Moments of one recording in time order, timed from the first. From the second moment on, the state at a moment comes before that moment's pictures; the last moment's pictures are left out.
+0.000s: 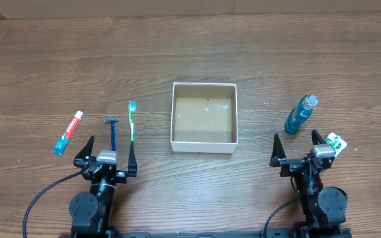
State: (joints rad) left arm -0.03 0.01 0.01 -0.07 0.05 0.13; right arm 0.12 0.01 0.02 -0.04 0.00 0.07
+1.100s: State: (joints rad) left arm -0.03 0.01 0.01 -0.07 0.05 0.14; right arm 0.12 0.01 0.02 -0.03 0.00 0.07
